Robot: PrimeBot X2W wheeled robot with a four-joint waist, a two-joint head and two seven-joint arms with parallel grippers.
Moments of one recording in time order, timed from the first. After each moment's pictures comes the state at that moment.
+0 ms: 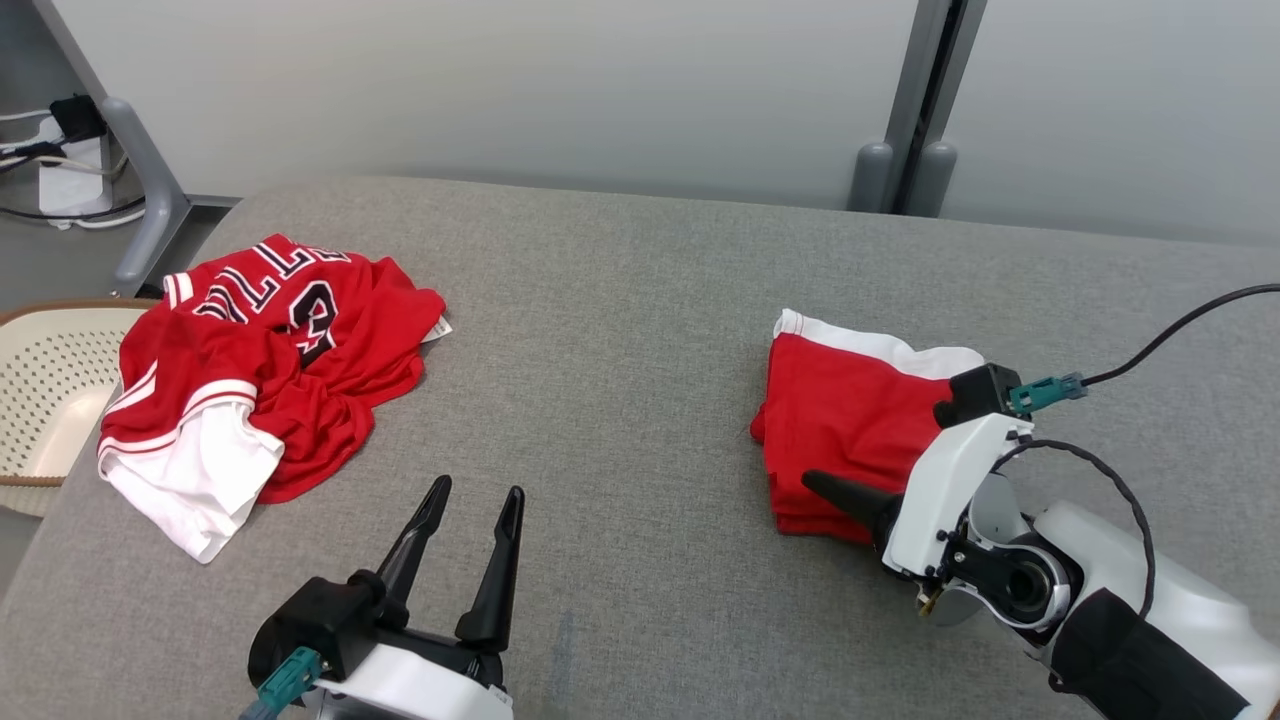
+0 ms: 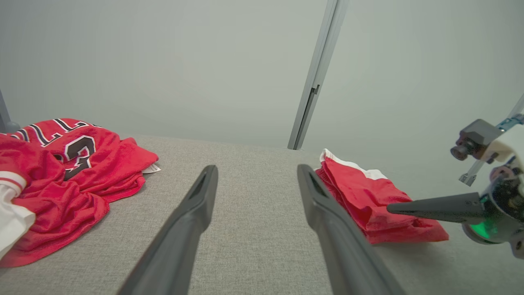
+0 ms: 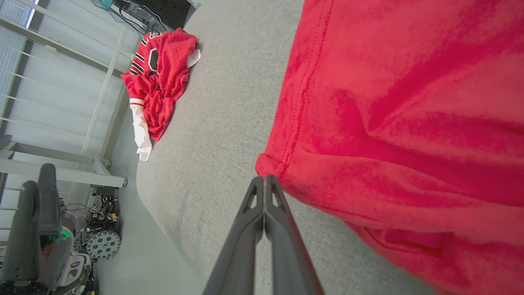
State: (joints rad) left arm -0.04 0.06 -0.24 0.20 -0.33 -0.13 -0.26; right arm -0.71 -0.33 1.02 0.64 1.52 0.13 0.25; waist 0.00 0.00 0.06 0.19
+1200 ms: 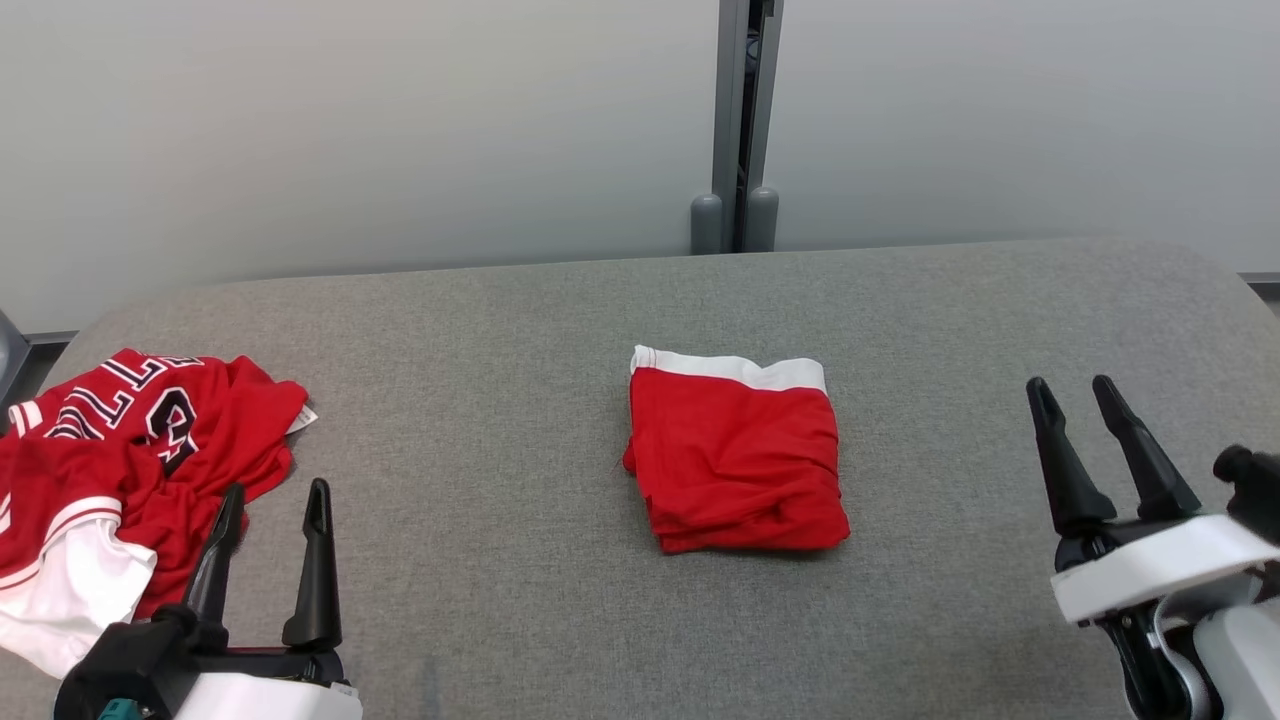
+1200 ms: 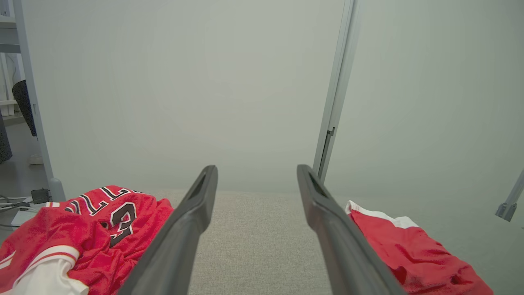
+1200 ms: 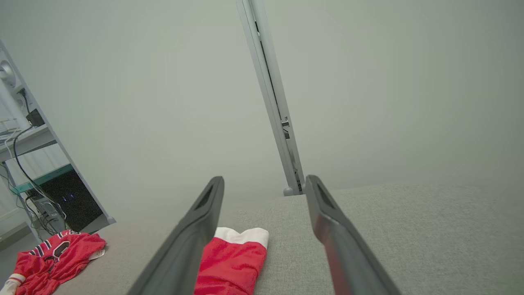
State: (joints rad) left arm 0.06 0.08 0.04 0.06 -0.27 -0.11 -0.26; right arm -0.25 -0.33 0.28 0.29 0.72 0.13 -0.26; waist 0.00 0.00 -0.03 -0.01
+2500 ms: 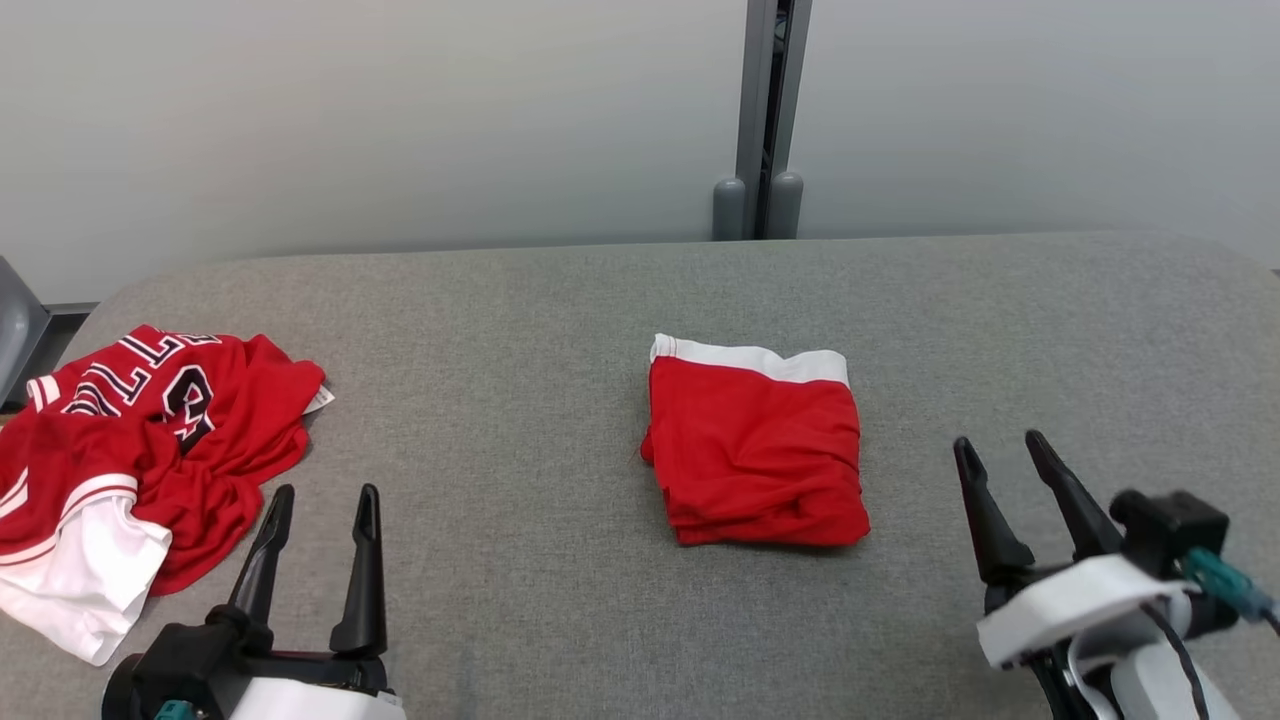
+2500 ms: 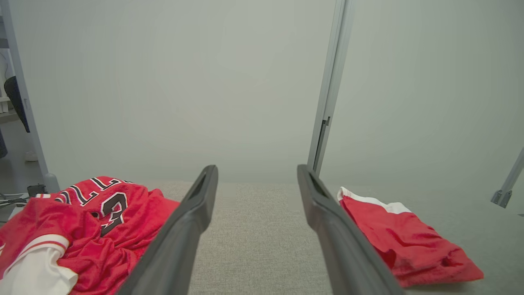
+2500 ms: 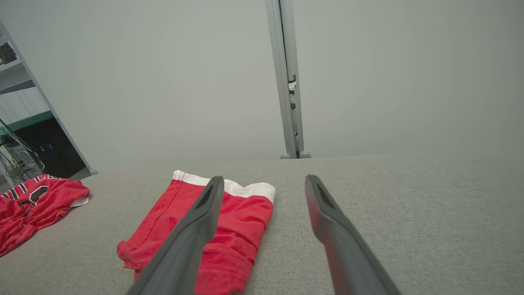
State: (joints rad) left arm 0.07 0.05 0.01 0.05 -0.21 -0.10 -0.26; right arm -0.14 -0.14 0.17 0.30 0.38 0.13 -0.23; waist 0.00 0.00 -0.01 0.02
